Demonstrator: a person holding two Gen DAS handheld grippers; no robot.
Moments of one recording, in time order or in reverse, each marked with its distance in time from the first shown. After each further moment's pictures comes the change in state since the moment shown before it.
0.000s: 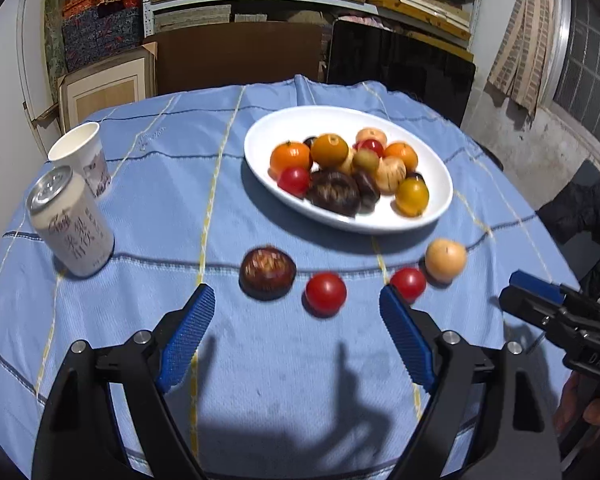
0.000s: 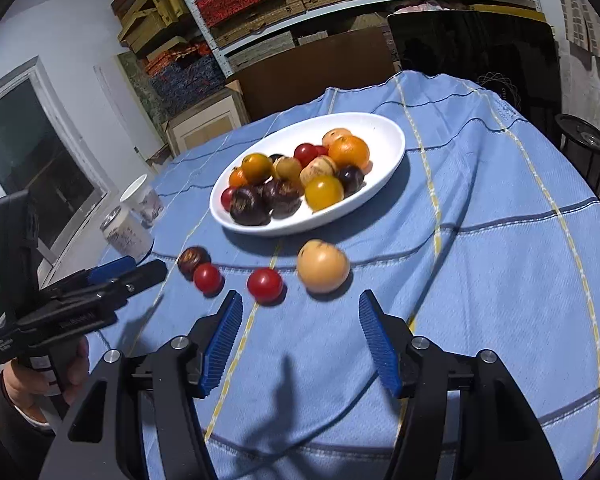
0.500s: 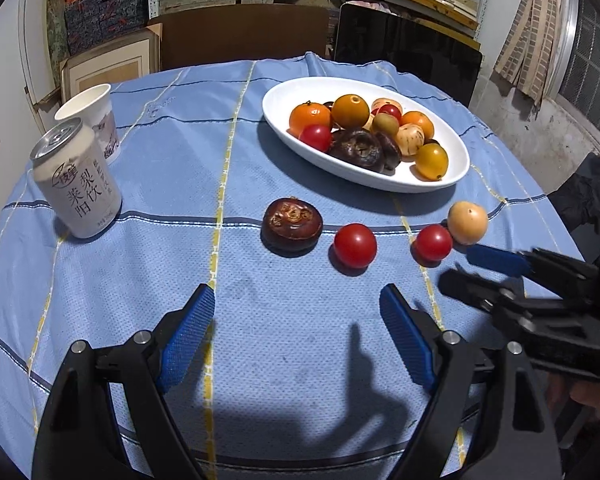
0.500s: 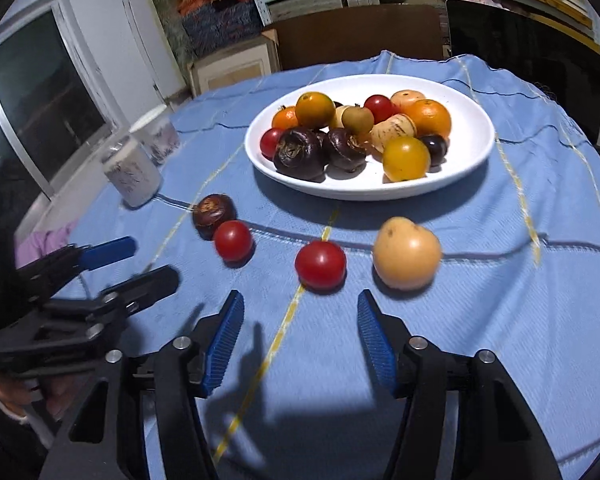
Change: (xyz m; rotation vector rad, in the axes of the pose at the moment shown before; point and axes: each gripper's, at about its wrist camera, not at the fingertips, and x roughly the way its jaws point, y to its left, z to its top) left arm 0.011 0.021 -0.022 -0.021 0.058 -0.003; right arm 0.067 0.049 0.008 -0.174 0.149 -0.029
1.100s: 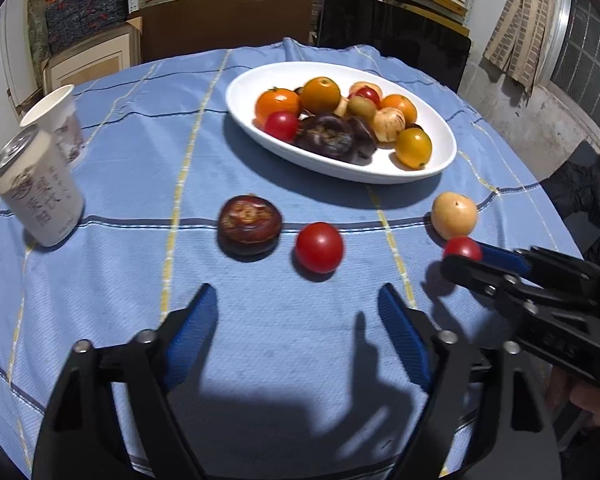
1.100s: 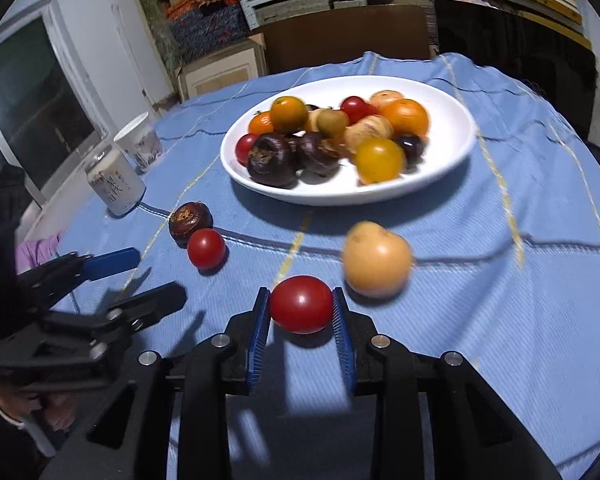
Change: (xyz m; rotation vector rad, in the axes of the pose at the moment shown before) left arm 0.024 -0.027 0.010 0.037 0.051 -0.038; right arm -0.016 -0.026 -0.012 0.055 -0.029 0.003
